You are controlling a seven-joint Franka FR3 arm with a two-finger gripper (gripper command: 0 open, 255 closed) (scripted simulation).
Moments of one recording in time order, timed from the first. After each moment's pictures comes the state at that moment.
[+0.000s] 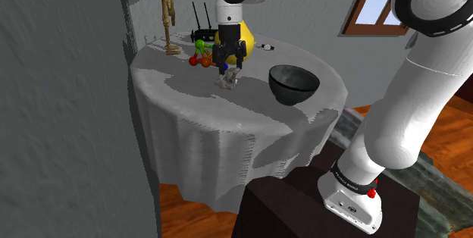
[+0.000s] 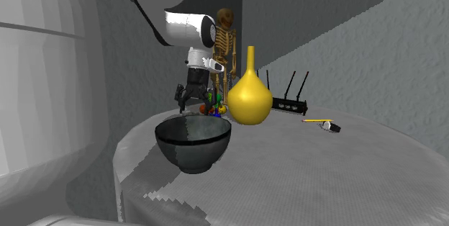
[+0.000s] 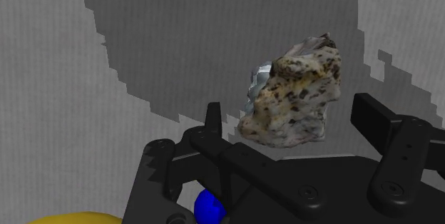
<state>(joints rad) 0.20 0.06 0.01 -1.82 0.09 1.65 0.16</state>
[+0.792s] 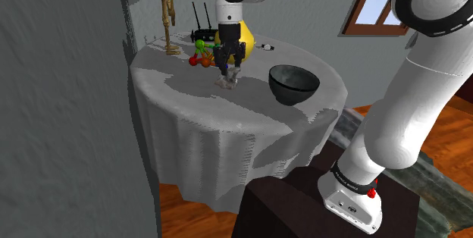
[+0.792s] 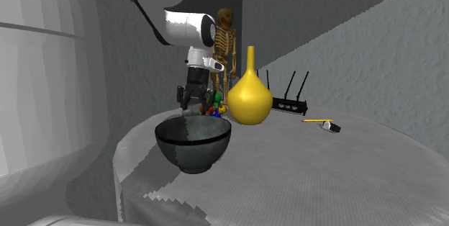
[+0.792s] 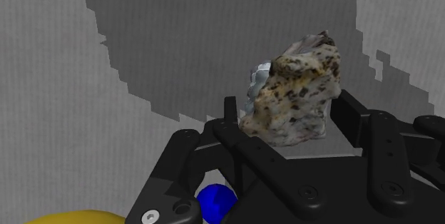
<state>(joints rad) 0.20 0.06 0.01 -1.82 0.09 1.64 0.16</state>
